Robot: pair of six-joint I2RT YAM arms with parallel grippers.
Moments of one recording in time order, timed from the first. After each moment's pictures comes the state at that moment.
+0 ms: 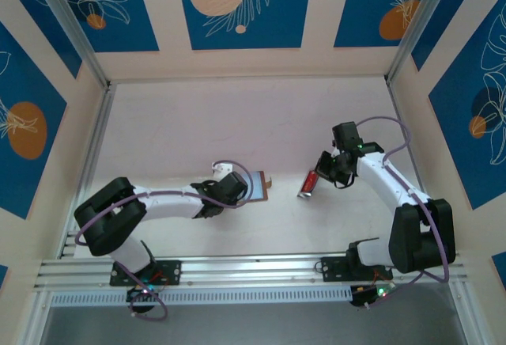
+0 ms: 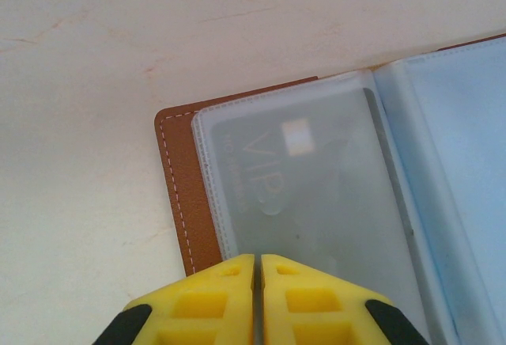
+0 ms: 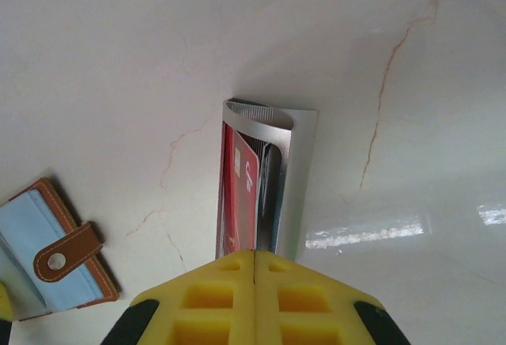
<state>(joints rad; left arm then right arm) -0.95 1.58 0.70 -0.22 -0.45 -0.73 0.17 1.32 0.86 -0.77 -0.20 0.62</state>
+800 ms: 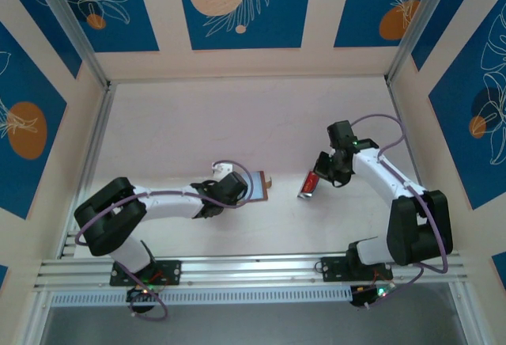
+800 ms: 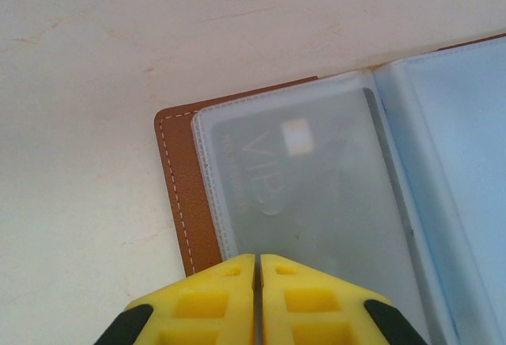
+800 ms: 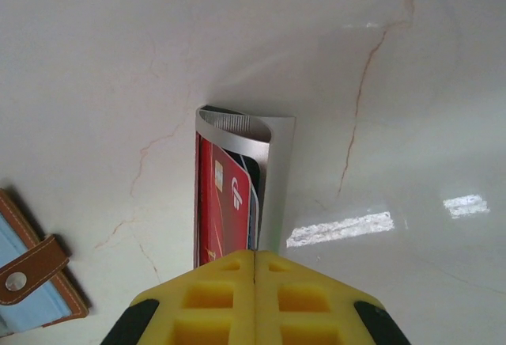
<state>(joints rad) -0.95 1.58 0.70 -0.22 -0.45 -0.73 0.21 1.38 0.89 -0.79 -0.12 0.62</state>
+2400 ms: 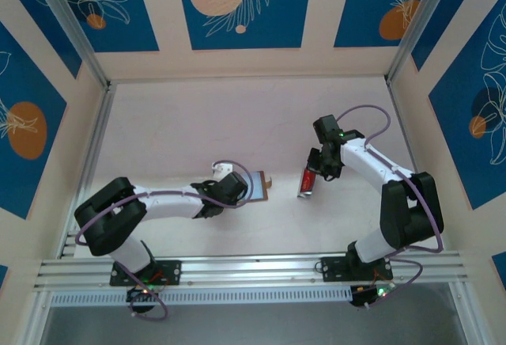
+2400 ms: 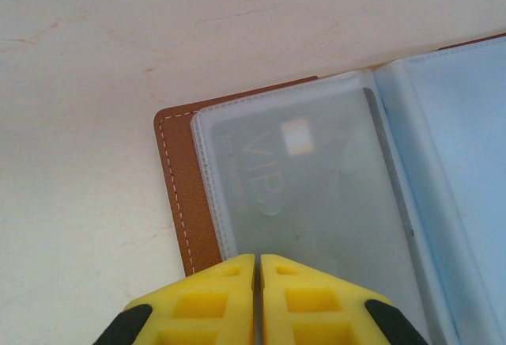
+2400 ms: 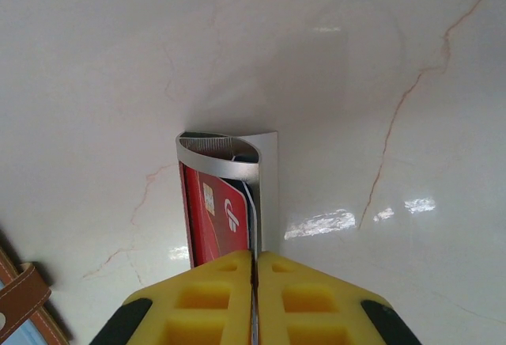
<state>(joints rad) -0.95 1.58 0.71 -0.22 -0.45 -0.73 0.29 1.50 0.99 -0.82 -0.03 0.62</state>
